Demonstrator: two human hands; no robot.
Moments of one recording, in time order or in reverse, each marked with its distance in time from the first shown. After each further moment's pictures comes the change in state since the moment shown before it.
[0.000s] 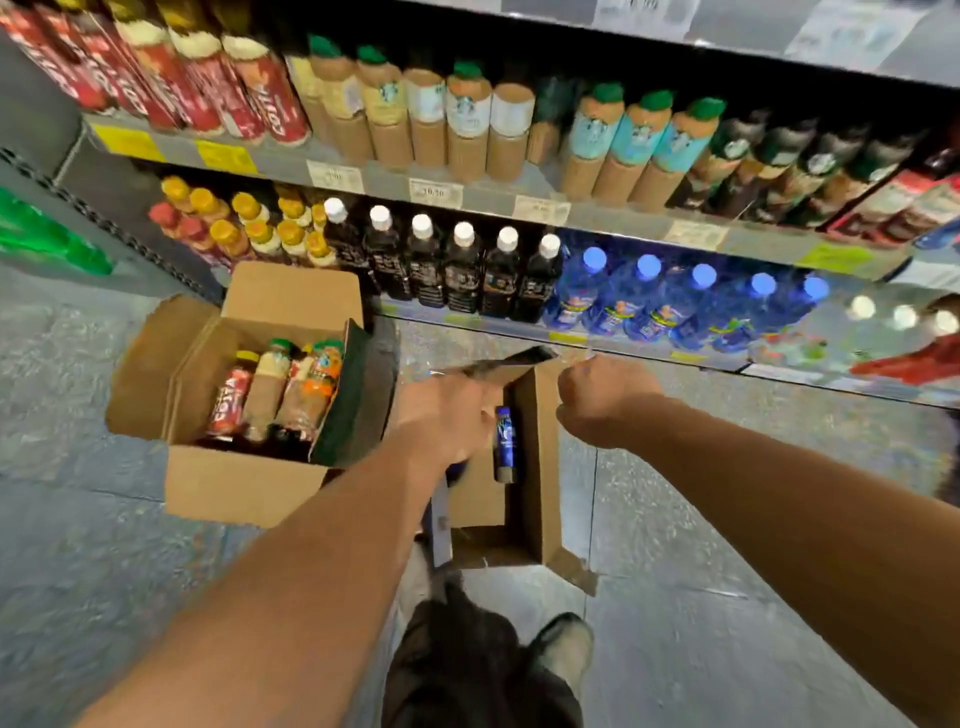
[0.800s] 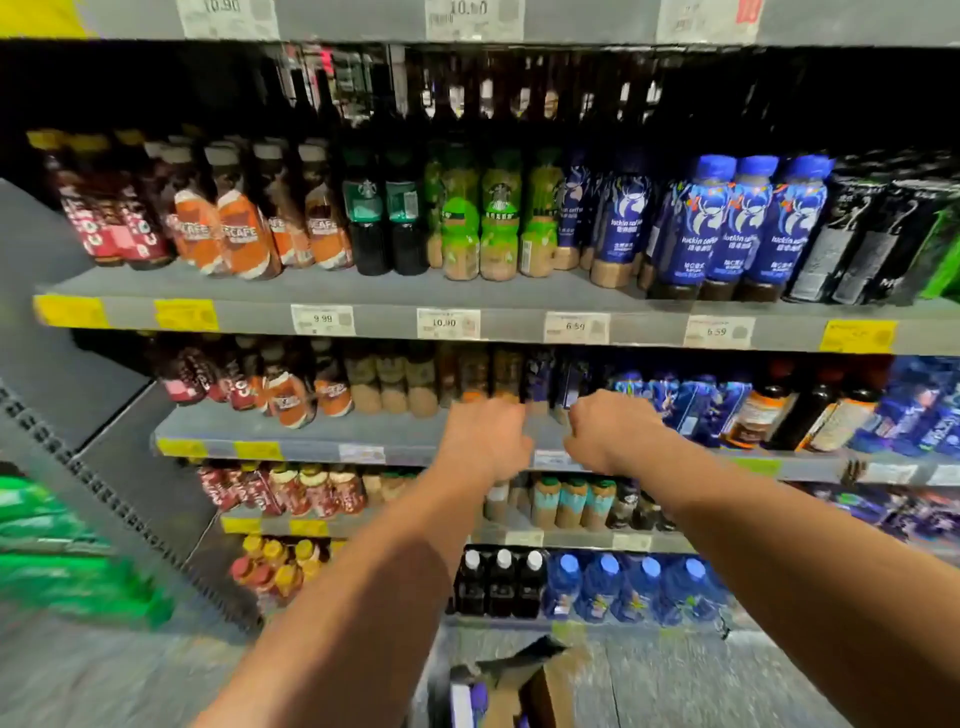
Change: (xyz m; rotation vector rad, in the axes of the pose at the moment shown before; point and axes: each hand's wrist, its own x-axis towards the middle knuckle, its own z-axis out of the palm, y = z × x) left_hand -0.070 0.031 -0.397 0.161 0.546 0.199; right_hand -0.129 -0.005 -0.370 -0.091 0.493 0.196
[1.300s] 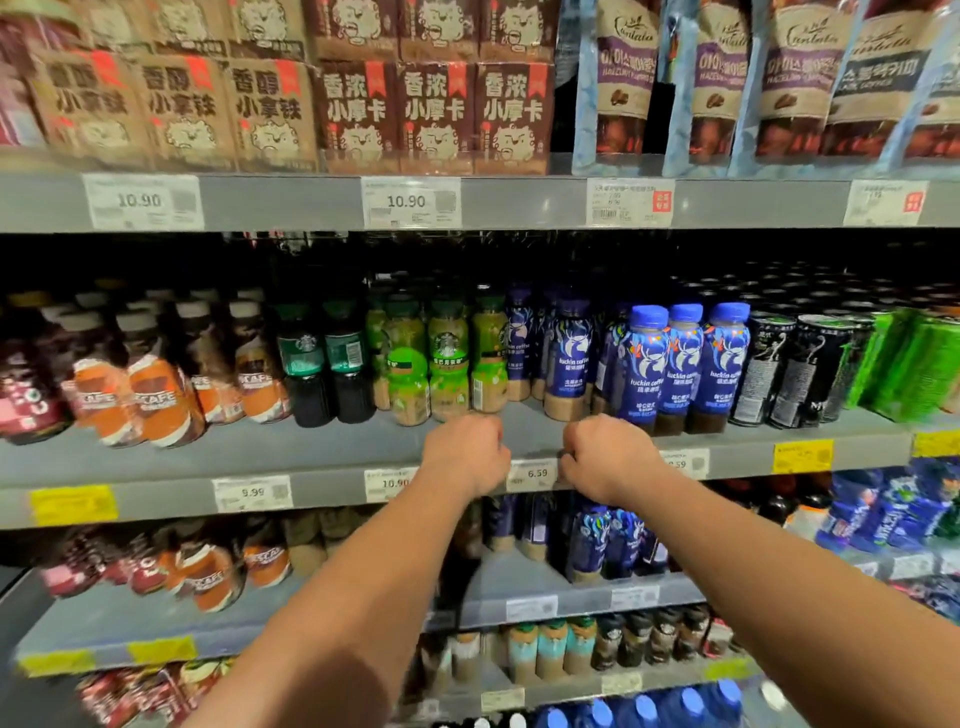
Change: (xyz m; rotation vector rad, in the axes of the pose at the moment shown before) left_hand 0.126 -0.018 -0.084 -0.104 0.113 0.036; right_hand 0.077 0.060 -0.074 0.104 0.238 0.141
